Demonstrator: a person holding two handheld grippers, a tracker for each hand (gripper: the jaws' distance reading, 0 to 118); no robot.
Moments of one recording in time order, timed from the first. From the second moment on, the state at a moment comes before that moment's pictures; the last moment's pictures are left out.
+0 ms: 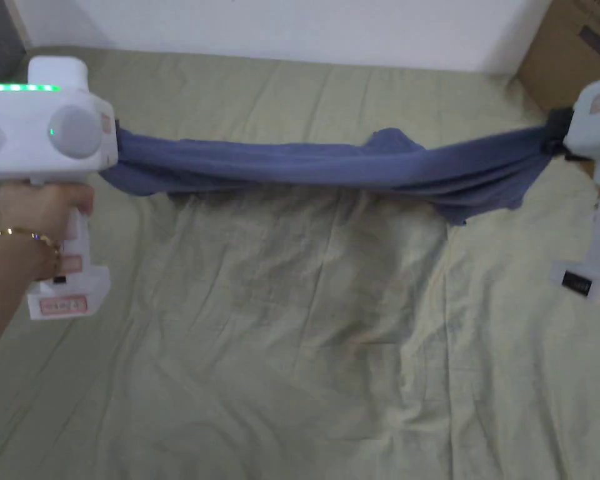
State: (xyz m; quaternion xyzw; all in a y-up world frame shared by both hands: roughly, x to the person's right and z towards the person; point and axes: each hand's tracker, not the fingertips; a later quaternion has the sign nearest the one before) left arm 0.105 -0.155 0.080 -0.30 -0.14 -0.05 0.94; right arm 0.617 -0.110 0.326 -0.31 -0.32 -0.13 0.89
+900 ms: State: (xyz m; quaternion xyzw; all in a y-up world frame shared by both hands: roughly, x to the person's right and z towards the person) left arm -0.032 -0.260 0.289 -0.42 -0.14 0.00 0.89; right arm 0.492 -0.245 0.589 -0.40 -0.25 -0.19 0.86
